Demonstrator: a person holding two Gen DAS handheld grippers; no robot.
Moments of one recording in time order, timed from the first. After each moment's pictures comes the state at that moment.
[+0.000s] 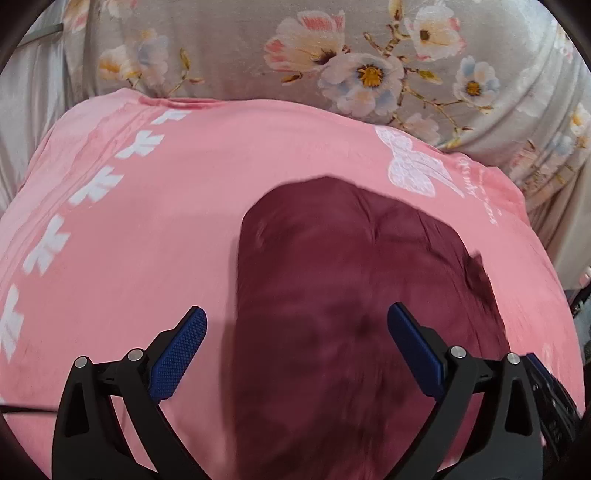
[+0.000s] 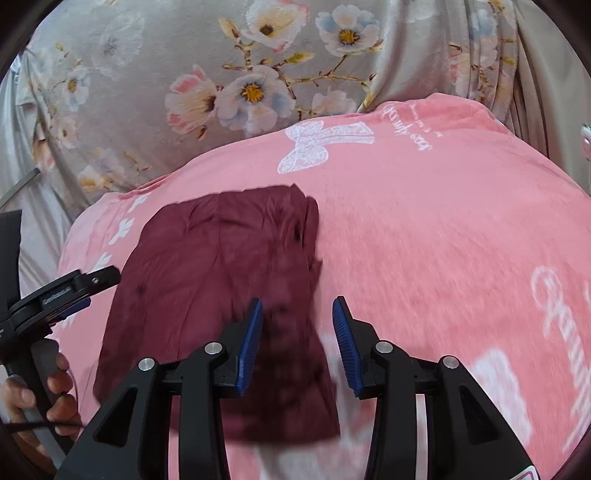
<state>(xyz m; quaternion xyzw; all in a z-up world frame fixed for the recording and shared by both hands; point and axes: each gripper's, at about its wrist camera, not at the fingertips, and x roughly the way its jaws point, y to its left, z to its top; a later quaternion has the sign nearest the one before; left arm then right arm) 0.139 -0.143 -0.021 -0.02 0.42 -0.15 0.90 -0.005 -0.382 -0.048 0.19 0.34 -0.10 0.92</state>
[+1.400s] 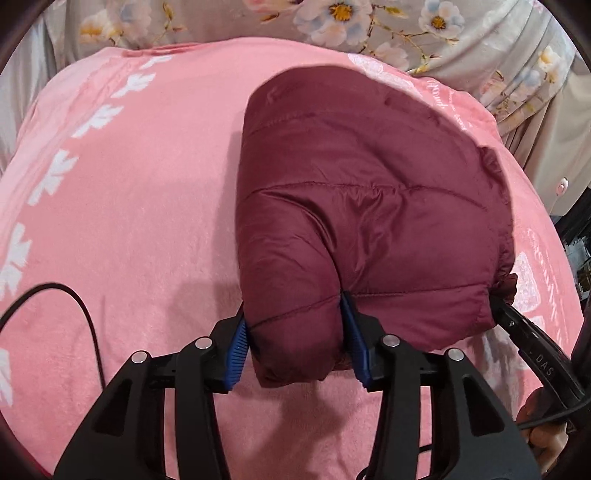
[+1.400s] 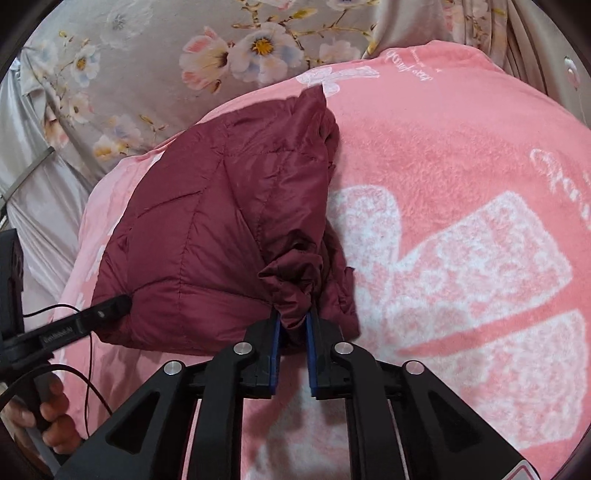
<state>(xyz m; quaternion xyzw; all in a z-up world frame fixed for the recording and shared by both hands) 0.060 -0.084 -0.053 0.03 0.50 -0.20 0.84 -0.071 -0.331 -0.075 0.22 0.40 -0.07 0.89</state>
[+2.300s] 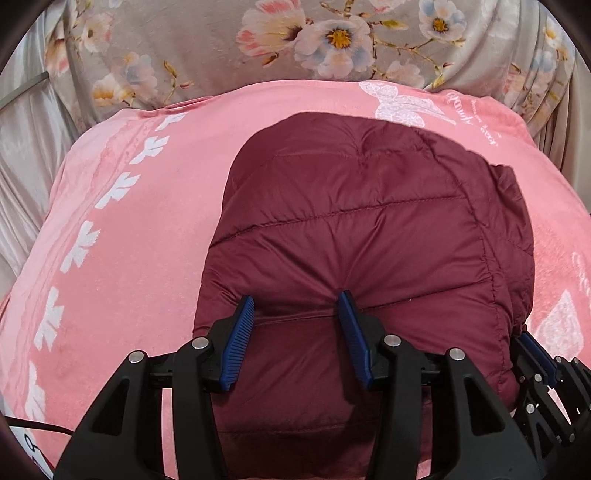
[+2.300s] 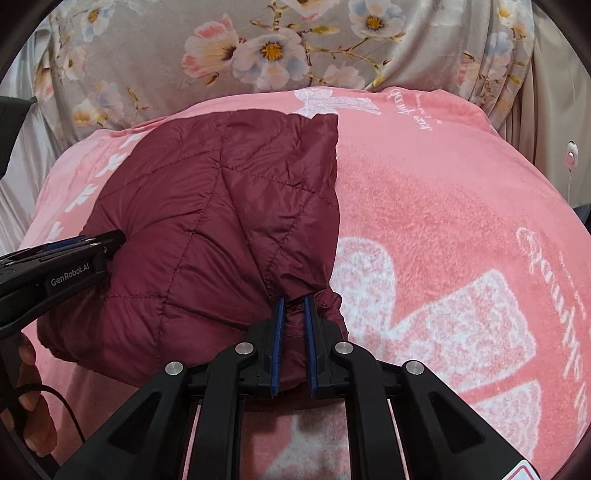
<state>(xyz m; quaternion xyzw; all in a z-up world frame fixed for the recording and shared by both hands) 0.070 -0.168 -0.049 0.11 0.42 -0.12 0.89 -0.027 -0.315 -0.071 0.10 0.40 -0.13 0.90</state>
